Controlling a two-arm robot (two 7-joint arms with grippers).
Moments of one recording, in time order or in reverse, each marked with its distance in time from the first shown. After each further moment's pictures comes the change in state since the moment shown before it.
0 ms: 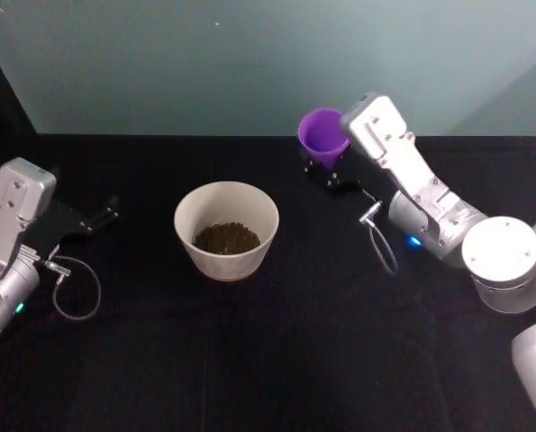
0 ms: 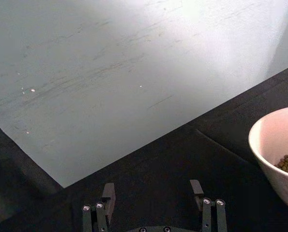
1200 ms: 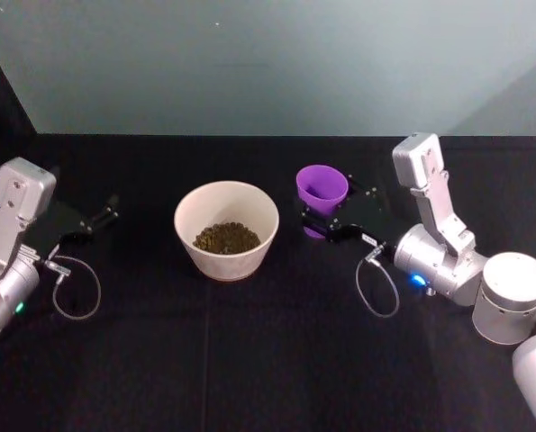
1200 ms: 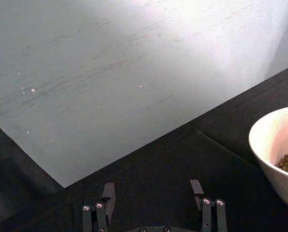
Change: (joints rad) left arm 0.000 0.000 0.000 0.000 0.000 0.000 0.000; right arm 0.056 0.001 0.038 0.346 0.402 -0.172 0.216
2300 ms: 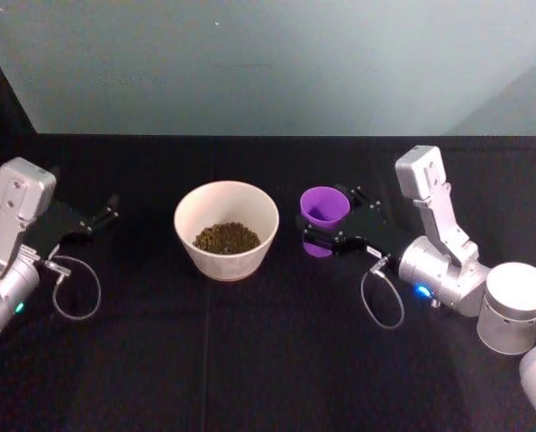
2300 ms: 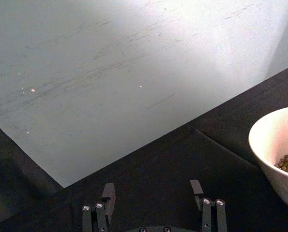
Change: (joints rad) left arm 0.000 0.000 0.000 0.000 0.000 0.000 0.000; right arm 0.004 0.048 -0.063 0.032 0.067 -0.004 -0.028
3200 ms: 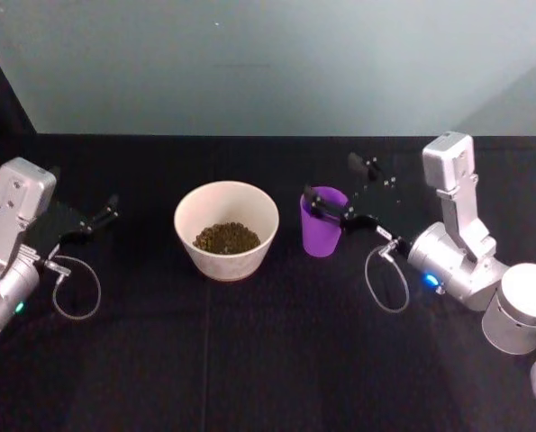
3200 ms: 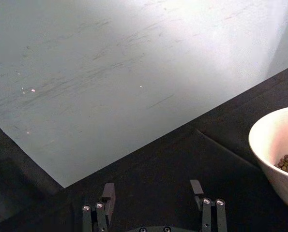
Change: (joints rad) left arm 0.000 0.000 0.000 0.000 0.000 0.000 0.000; right arm -0.042 0.037 -0.011 -0.105 0.071 -0.083 -0.079
